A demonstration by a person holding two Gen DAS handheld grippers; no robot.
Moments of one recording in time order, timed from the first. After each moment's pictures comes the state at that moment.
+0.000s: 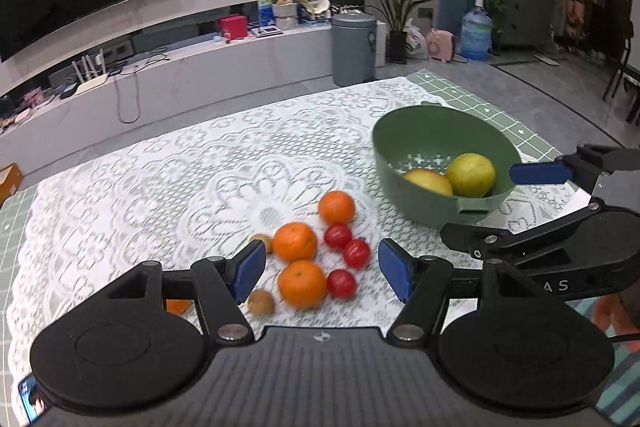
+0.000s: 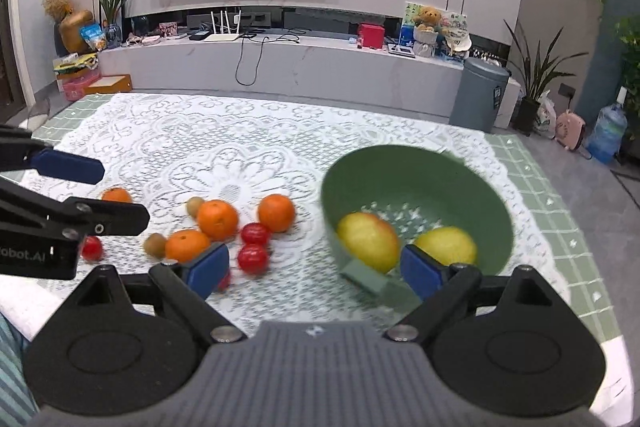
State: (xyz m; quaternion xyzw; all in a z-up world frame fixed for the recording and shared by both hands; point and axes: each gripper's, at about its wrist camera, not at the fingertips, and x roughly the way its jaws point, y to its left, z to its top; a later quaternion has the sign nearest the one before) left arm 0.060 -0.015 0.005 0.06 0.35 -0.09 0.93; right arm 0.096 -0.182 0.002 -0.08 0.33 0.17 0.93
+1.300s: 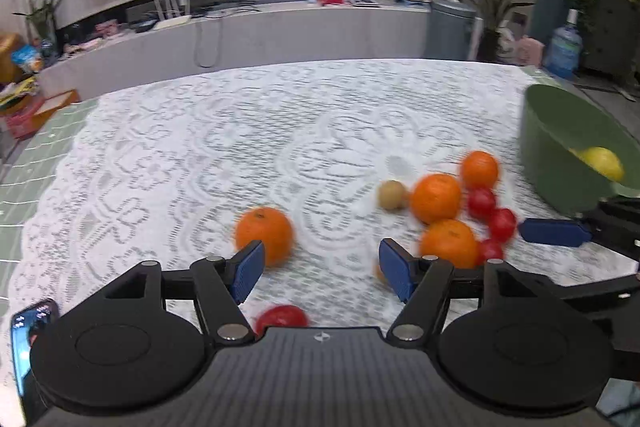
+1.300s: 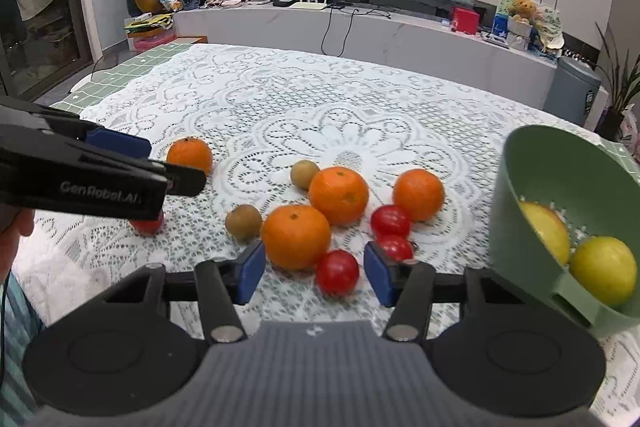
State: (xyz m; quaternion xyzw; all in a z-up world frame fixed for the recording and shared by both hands) left arm 0.079 0.071 -0.059 0.00 0.38 0.04 0.93; right arm 0.124 -0.094 -0.063 -0.10 0.35 0.29 0.88
